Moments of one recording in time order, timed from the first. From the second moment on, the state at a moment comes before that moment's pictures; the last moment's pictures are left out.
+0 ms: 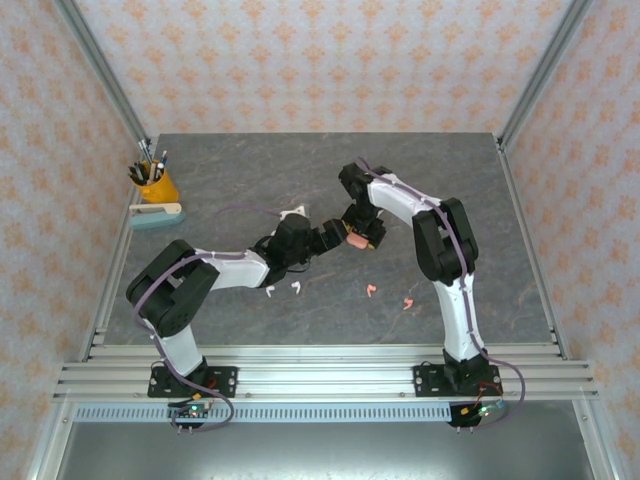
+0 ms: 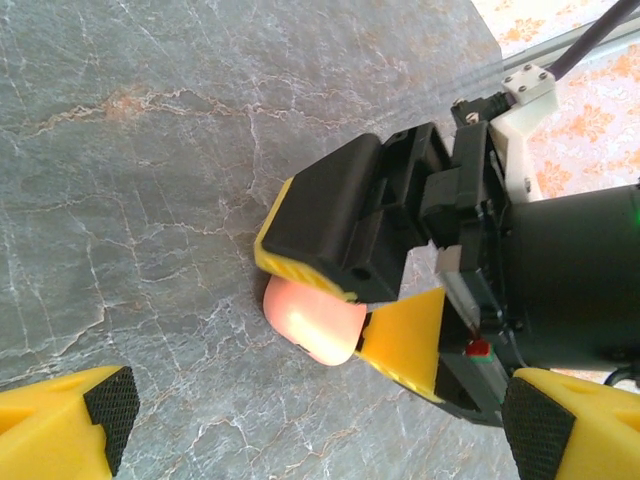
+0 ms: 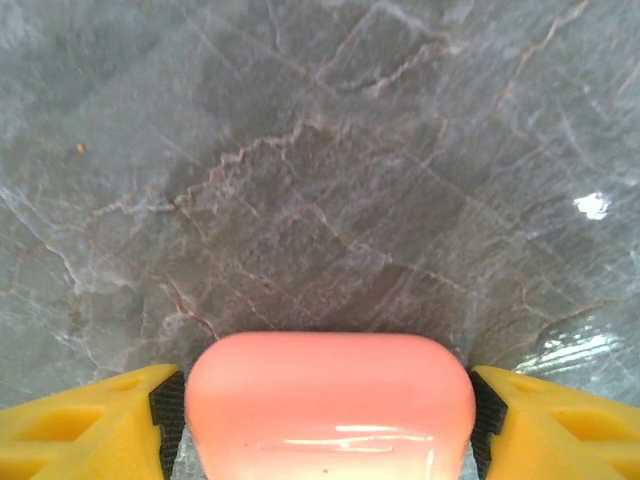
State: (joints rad) left arm -0.64 1.74 0.81 0.42 0.05 -1.04; right arm 0.49 2.21 1.74 -1.05 -0.07 1.01
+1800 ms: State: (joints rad) left arm -0.64 1.78 0.81 0.47 0.05 -1.04; right arm 0.48 2.19 1.71 -1.03 -0.08 1.01
